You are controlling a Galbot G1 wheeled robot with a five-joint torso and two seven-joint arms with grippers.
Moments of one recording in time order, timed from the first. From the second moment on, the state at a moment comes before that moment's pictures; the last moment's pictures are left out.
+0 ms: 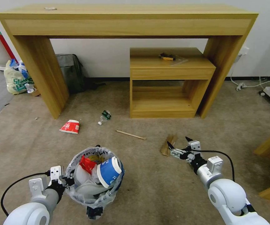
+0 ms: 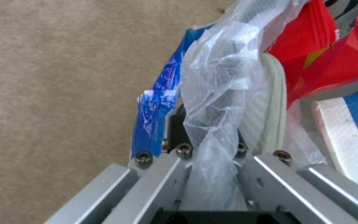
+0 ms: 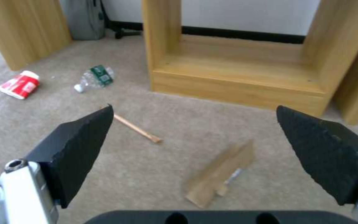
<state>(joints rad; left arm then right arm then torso) 1.63 -1.32 -0.77 -2.21 -0.56 0.74 -0.10 -1.40 1.12 0.49 2.02 0.38 -0.26 -0.08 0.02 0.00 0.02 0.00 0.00</state>
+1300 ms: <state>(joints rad) 1.66 -1.33 -0.75 -2.23 -0.53 0.74 -0.09 -1.21 1.05 0.44 1.34 0.36 -0.13 -0.44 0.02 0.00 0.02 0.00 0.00</state>
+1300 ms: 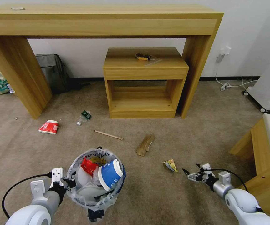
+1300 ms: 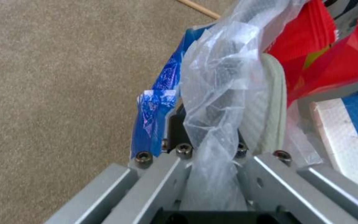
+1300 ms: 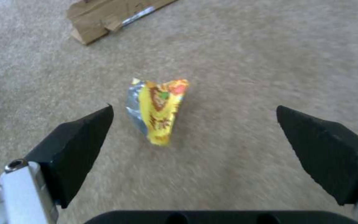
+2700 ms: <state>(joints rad) 1.64 -1.33 -0.76 -2.21 -0.53 0.74 -0.09 -1.00 1.19 0.27 1.07 0.26 -0.15 -0.32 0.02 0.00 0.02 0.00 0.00</state>
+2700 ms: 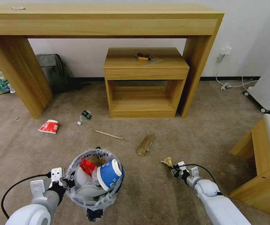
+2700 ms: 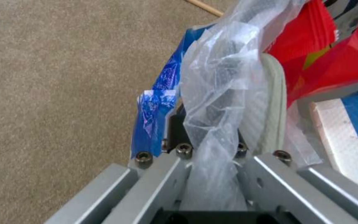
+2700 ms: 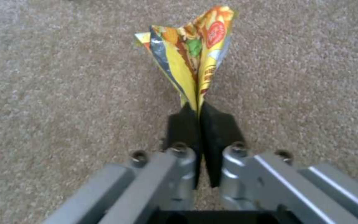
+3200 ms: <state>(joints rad) 1.63 -1.31 -0.77 -2.20 -0.54 0.74 -0.08 -1.08 1.15 0.37 1.34 0.23 -0.15 -0.31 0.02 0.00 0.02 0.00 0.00</state>
